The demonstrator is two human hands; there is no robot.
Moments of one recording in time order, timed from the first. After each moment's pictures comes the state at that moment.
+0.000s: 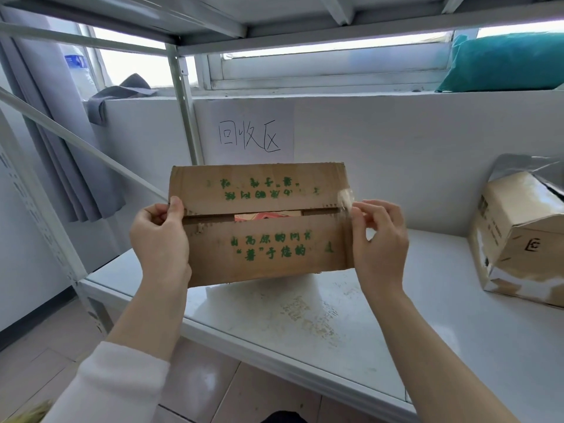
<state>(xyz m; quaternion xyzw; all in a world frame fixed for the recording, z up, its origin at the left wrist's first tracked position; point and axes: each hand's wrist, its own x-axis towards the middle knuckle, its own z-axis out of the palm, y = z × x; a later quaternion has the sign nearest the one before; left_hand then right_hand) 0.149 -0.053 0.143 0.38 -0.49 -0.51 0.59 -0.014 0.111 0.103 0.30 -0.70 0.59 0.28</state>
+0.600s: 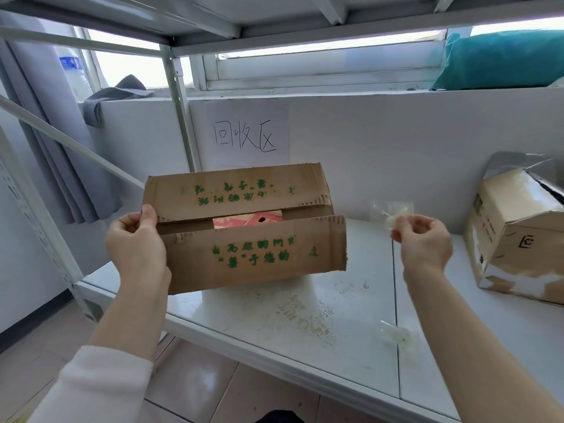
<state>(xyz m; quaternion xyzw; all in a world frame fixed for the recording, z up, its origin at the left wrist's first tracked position) 0.158 -0.064 0.138 0.42 -0.46 -0.50 0.60 -0.072 0.146 0.100 0.06 -0.68 0.72 0.12</state>
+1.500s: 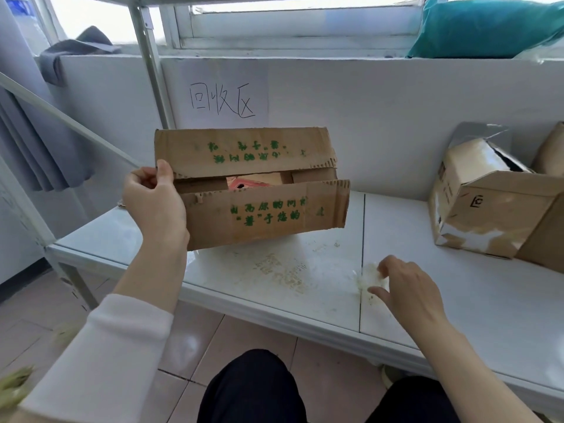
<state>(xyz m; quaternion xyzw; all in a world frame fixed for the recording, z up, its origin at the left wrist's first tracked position) 0.139 -0.016 0.130 0.38 -0.51 -0.49 0.59 -0.025 0.247 0.012 0.31 -0.93 0.14 0.14</state>
